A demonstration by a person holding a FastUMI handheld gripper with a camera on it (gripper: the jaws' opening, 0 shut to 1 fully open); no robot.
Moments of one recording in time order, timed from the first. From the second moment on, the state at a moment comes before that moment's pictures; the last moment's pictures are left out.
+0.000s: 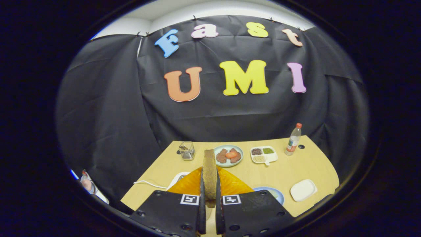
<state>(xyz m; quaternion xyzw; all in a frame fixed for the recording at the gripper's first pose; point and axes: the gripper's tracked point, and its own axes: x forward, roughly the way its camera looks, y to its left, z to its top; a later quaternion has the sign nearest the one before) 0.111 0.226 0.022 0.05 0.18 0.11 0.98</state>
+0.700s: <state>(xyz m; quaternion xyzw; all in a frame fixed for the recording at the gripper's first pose) 0.144 0.117 -0.158 0.16 0.31 0.08 0.93</state>
